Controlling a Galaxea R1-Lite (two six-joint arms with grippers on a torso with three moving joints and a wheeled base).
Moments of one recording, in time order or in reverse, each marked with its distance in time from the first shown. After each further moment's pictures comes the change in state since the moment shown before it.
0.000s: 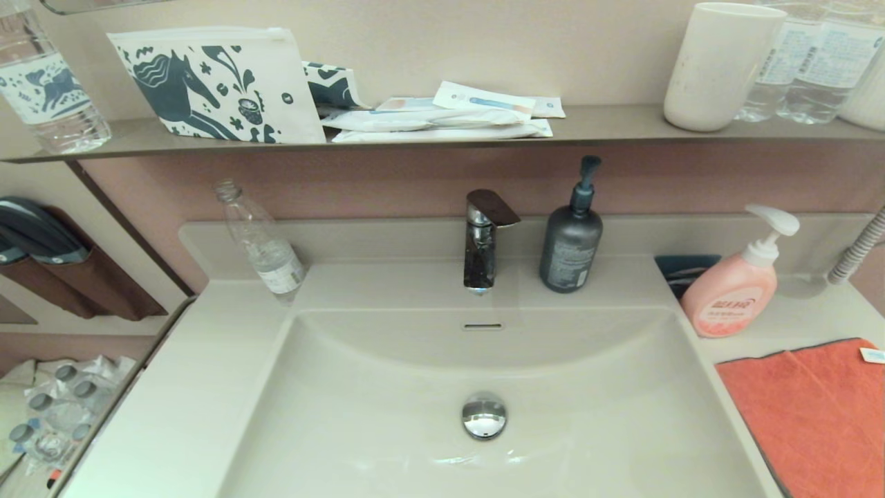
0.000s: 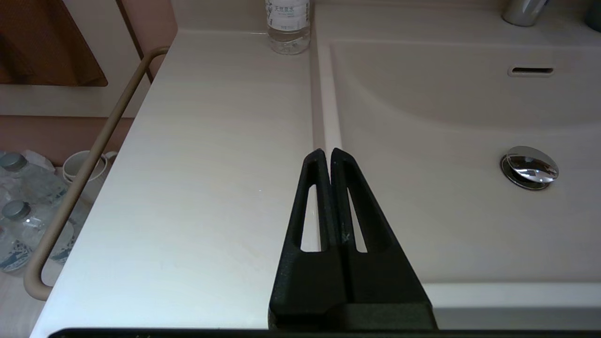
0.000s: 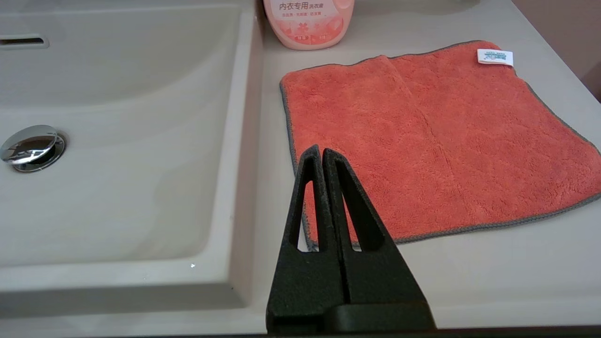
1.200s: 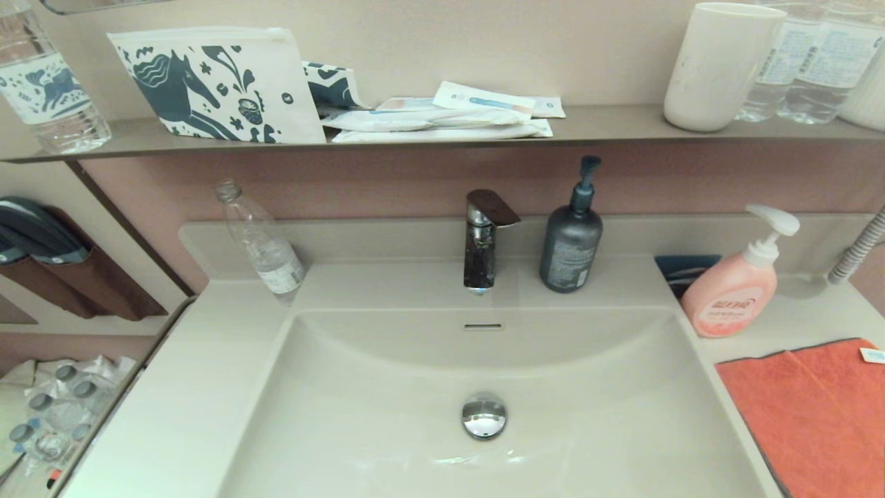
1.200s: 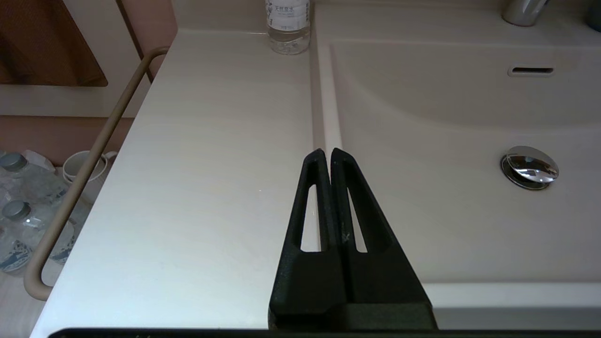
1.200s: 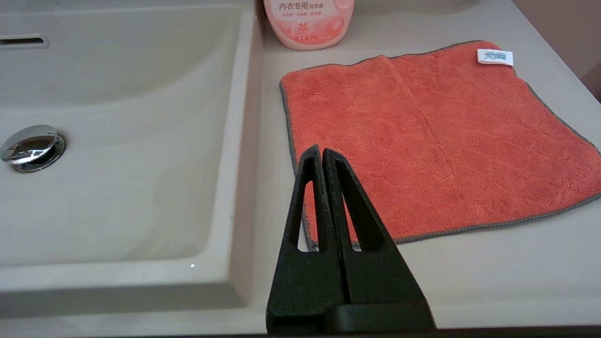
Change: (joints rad) left arm 0.000 0.000 0.000 0.000 0.000 0.000; right arm 0.000 0.000 0.000 0.000 0.000 0.000
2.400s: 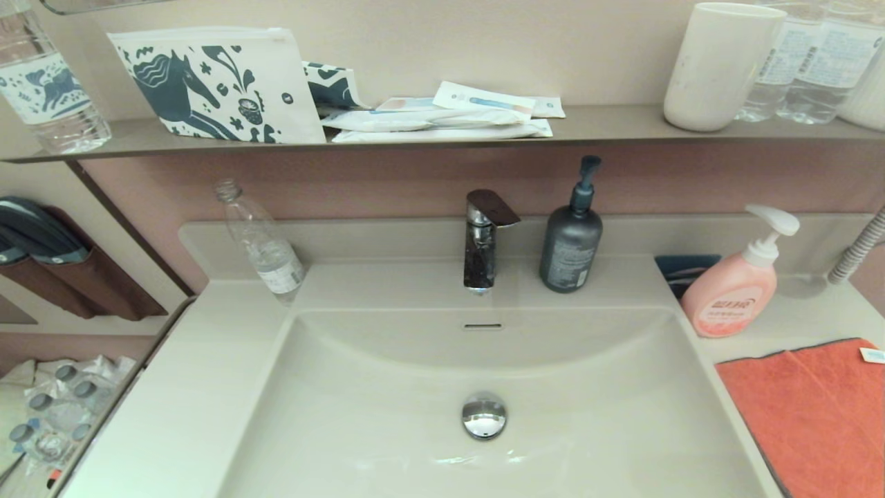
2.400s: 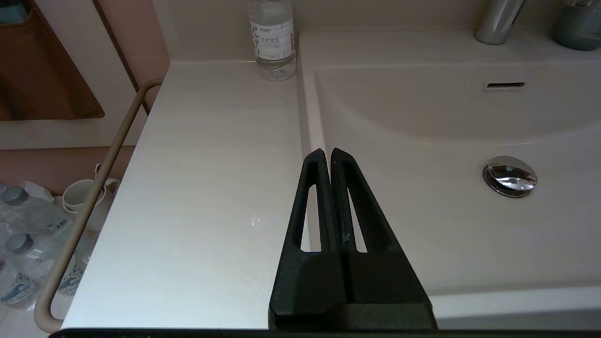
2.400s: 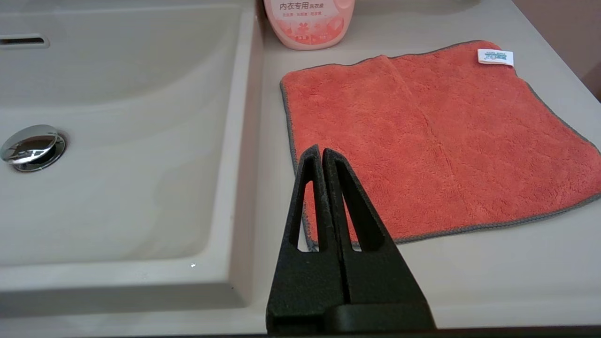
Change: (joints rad) left arm -0.001 0.038 -0.096 0.027 -0.045 0.036; right arm 0.000 0.000 0.000 0.000 0.000 0.000
